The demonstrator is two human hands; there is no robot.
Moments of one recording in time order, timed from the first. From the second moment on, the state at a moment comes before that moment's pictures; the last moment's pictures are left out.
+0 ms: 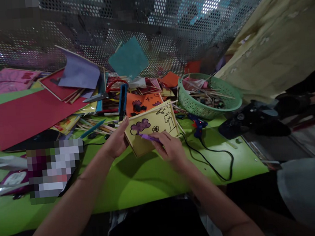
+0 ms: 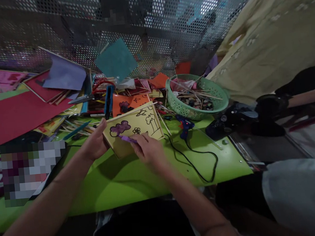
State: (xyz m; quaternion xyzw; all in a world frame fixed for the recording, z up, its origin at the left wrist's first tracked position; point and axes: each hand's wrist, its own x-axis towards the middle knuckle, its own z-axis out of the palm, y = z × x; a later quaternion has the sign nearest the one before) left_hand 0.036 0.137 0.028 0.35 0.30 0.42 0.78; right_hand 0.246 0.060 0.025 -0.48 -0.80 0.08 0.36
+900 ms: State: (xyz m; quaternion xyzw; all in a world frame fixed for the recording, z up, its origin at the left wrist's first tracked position) left_hand 0.039 0.134 0.032 0.34 0.31 0.42 0.79; right_hand 0.245 0.059 0.026 -0.48 -0.79 0.07 0.37
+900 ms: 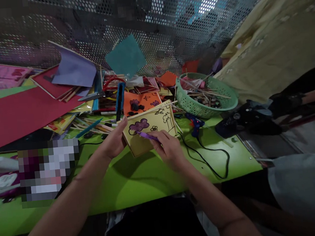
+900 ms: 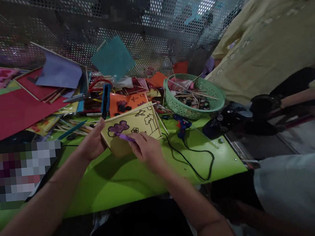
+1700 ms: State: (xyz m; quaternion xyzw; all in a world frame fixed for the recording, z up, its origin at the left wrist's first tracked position) left_hand 0.039 0.135 0.026 0.35 0.31 0.42 0.78; right_hand 0.244 0.060 0.024 -0.47 -0.79 0.06 0.38
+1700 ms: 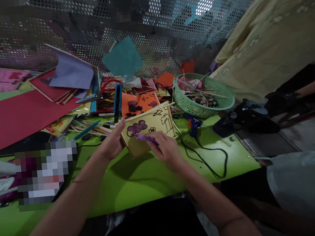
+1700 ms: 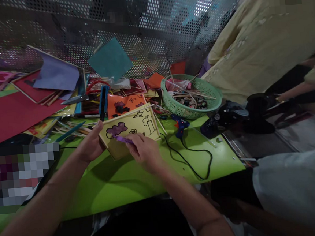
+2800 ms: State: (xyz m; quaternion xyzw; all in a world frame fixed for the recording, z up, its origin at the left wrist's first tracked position) left_hand 0.044 0.132 0.035 0.36 0.32 0.41 0.77; right_hand 0.244 0.060 0.028 -0.49 -0.79 0.09 0.36
